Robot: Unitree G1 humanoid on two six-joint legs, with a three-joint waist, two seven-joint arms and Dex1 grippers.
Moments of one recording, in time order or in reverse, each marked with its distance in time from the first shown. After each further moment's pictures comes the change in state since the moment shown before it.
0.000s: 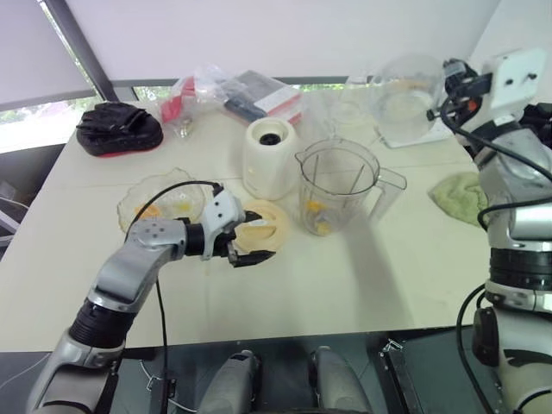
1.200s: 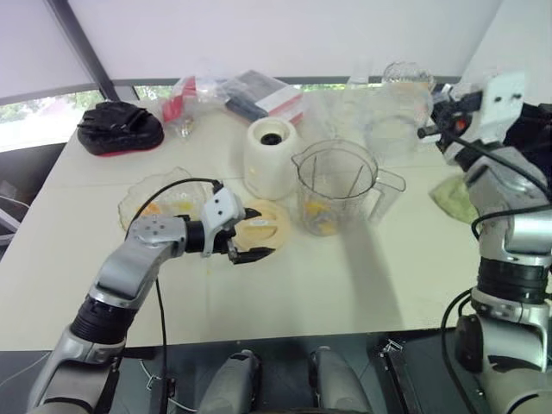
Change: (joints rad) left arm -0.019 -0.001 -0.004 0.029 0.010 -0.021 -0.004; right arm 0.055 0.154 -0.133 -0.117 0.085 0.369 -0.040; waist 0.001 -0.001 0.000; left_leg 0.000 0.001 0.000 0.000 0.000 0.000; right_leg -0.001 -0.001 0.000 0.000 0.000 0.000
